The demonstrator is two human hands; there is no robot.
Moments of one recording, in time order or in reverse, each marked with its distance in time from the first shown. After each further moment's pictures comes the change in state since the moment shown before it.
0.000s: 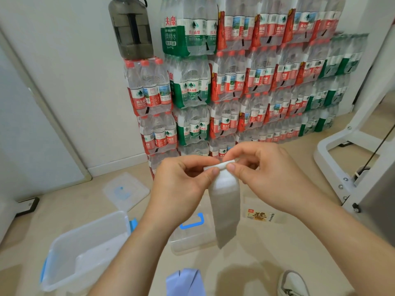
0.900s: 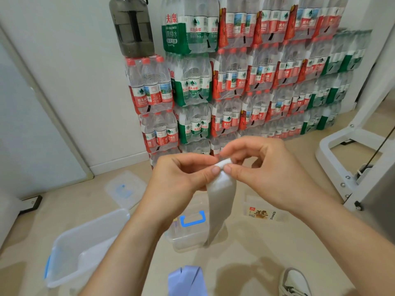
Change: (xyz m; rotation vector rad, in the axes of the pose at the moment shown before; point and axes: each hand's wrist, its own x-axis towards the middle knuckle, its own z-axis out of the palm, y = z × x) left_hand -0.003 0.008 -0.011 -0.247 -0.119 -0.101; right_hand -0.004 -0.011 0.000 0.170 0.007 0.022
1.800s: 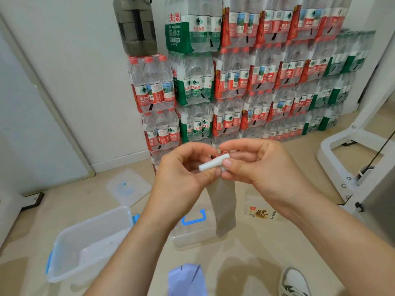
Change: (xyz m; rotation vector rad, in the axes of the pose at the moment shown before) left_hand -0.002 -0.003 0.001 0.091 0.060 0.105; right_hand 0.001 -0.002 0.014 0.636 0.002 0.280
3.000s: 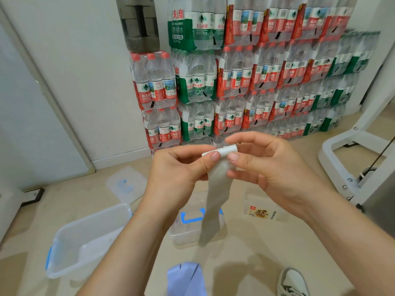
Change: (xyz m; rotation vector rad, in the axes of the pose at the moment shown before) left_hand 0.001 0.004 -0.003 -0.157 0.051 -0.098; right_hand 0.002 -0.001 -0.011 0.091 -0.123 -0.002
